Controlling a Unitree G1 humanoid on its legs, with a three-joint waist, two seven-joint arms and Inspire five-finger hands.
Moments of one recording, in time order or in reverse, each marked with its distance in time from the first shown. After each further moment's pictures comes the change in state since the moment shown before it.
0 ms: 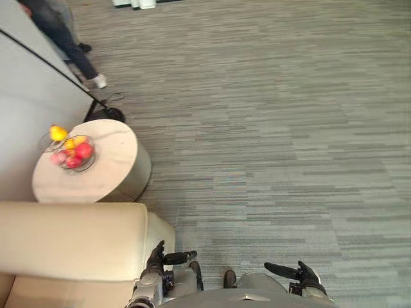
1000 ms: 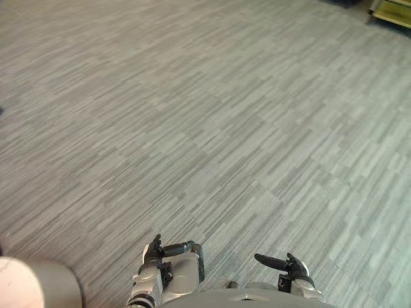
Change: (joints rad) left arm -0.033 -0.022 0.070 -0.044 -0.044 0.002 0.003; right arm -0.038 0.056 0.000 -0.014 0.022 -0.006 -0.014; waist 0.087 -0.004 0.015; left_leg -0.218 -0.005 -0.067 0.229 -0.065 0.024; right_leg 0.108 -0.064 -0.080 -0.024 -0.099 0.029
